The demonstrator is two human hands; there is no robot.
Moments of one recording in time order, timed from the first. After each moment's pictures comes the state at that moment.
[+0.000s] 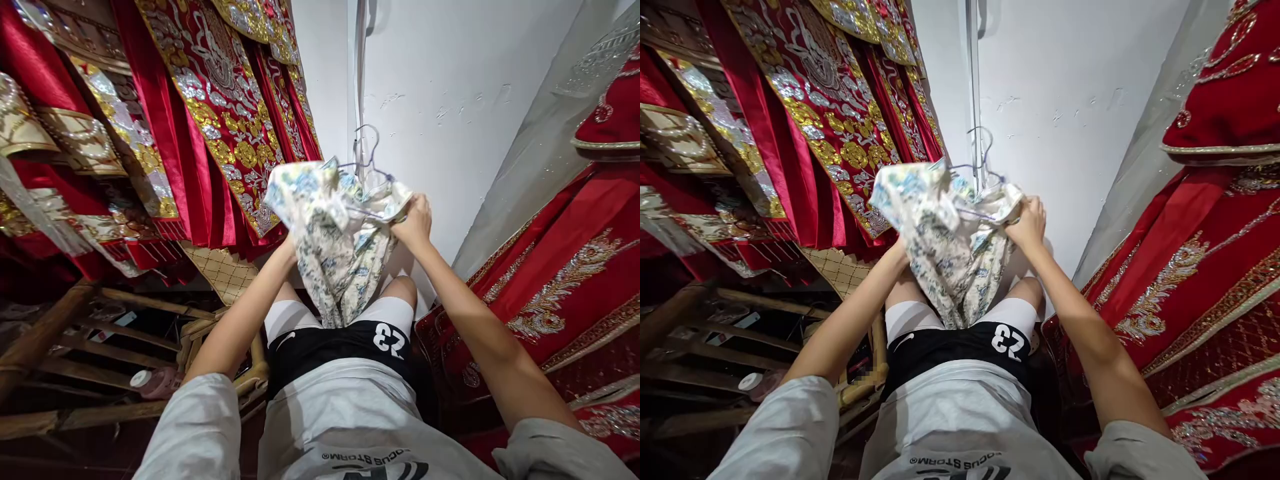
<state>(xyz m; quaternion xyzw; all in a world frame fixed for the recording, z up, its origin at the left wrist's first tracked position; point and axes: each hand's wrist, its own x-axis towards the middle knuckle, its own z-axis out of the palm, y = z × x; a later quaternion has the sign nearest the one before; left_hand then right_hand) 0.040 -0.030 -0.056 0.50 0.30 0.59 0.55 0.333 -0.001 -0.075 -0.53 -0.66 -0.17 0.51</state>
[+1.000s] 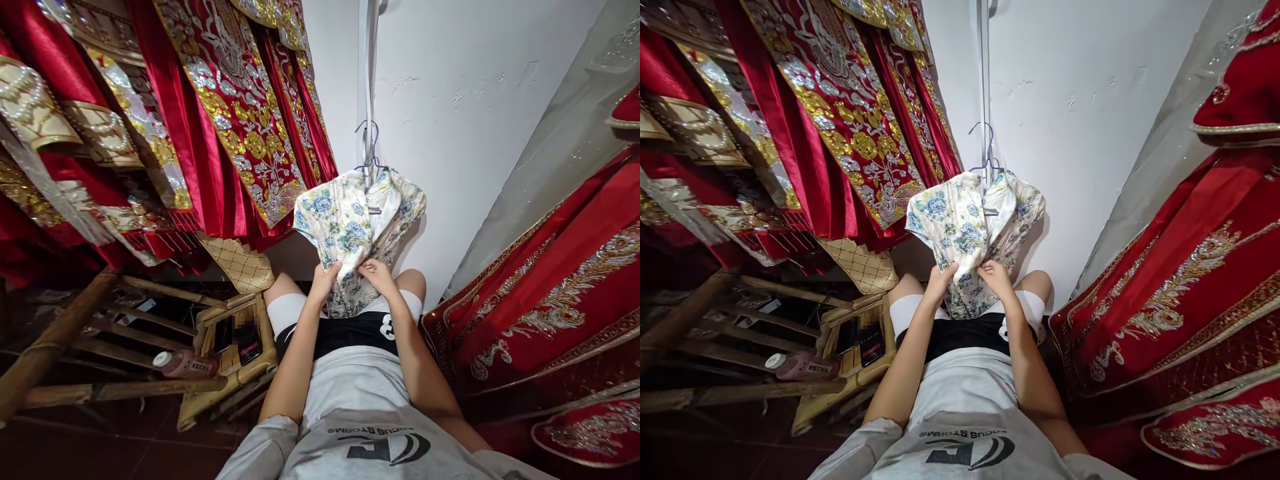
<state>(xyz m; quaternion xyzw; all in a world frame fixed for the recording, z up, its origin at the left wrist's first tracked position) 0.067 -0.088 -0.192 0.47 0.42 0.61 0.47 0.246 -0.049 -0.222 -0.47 -0.59 0.40 0.51</state>
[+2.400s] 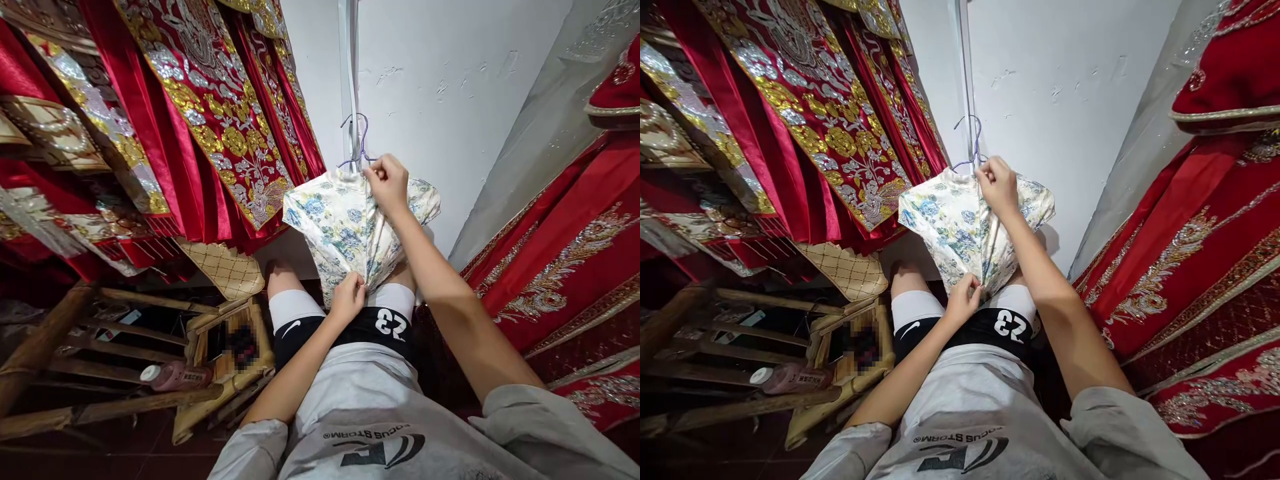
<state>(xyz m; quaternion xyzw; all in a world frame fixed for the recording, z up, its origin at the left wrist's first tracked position) 0.124 -0.127 -0.225 0.74 0.44 0.47 0.17 0.275 0.016 -0.026 -0.33 -0.69 -0.03 0.64</state>
